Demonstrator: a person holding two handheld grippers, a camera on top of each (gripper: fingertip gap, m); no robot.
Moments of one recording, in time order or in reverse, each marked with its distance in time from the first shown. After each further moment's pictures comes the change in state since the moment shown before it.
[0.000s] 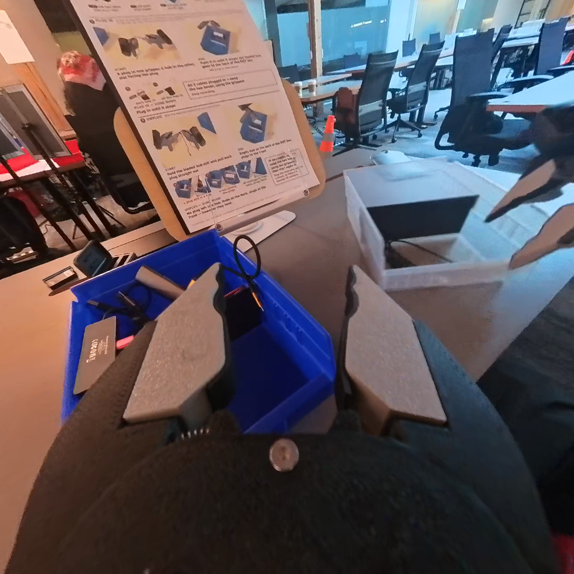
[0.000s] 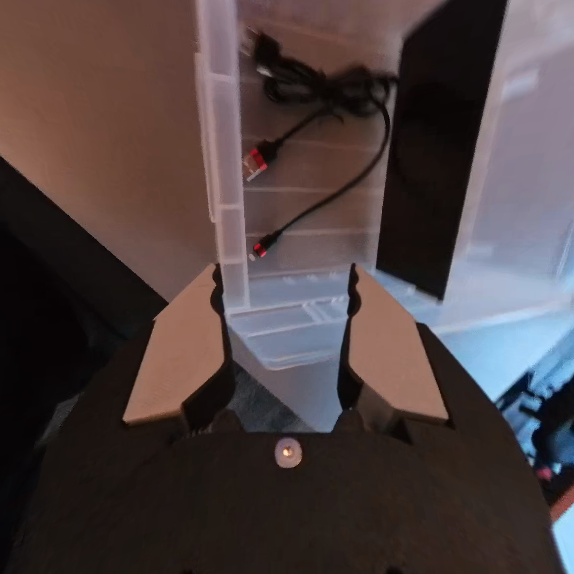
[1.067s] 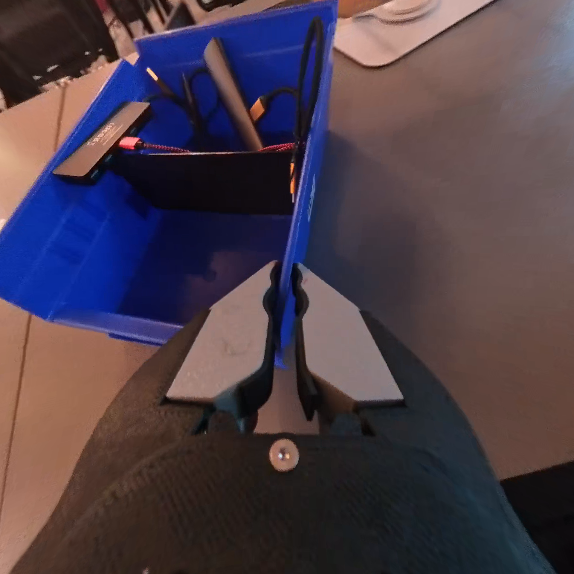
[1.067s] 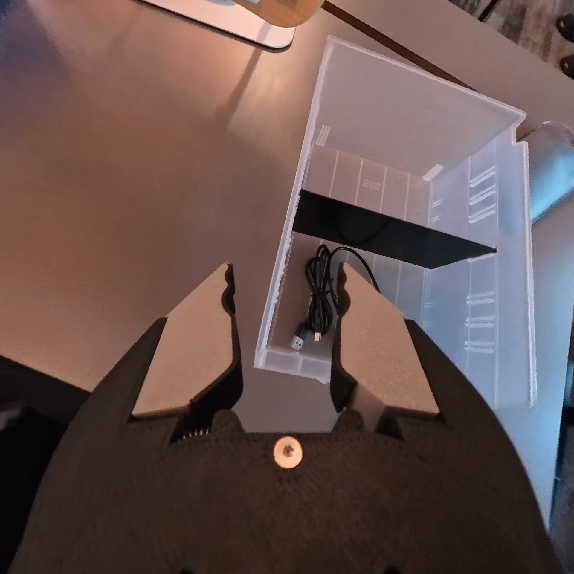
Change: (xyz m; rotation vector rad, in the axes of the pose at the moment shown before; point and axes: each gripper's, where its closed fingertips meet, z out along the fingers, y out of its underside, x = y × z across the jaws) left arm -0.133 0.142 -0.016 -0.499 -0.317 -0.052; right arm 0.093 -0.018 -0.028 0.377 0.101 0.482
